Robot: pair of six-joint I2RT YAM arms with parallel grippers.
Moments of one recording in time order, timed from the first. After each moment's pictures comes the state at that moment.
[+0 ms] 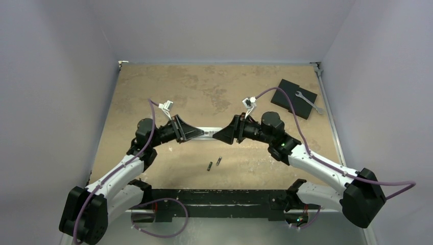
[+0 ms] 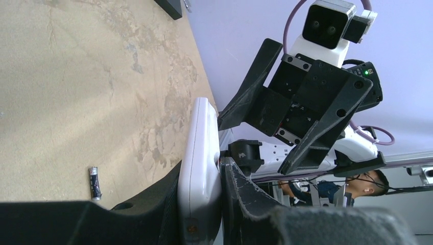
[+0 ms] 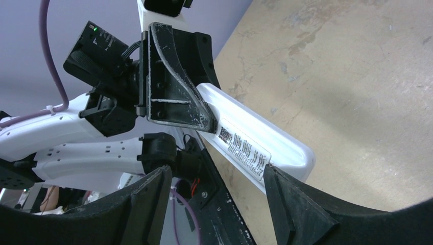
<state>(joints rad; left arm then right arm) -0.35 0.96 0.38 0.51 0.73 -1.12 0.71 1.09 0.64 0.30 -0.46 0.80</state>
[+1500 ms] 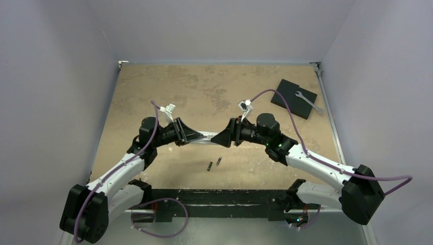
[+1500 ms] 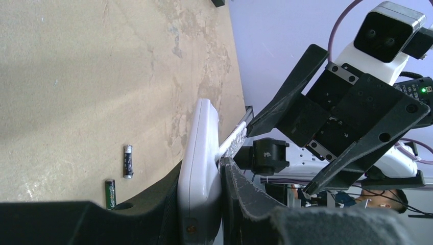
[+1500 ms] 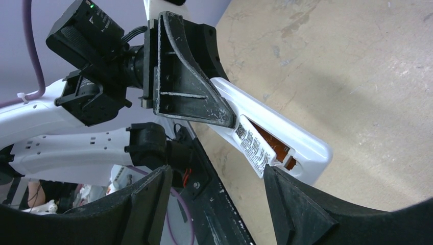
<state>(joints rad) -0.35 0.98 0.40 0.31 0.69 -1.03 0.76 1.12 0.64 0.27 -0.44 0.78</state>
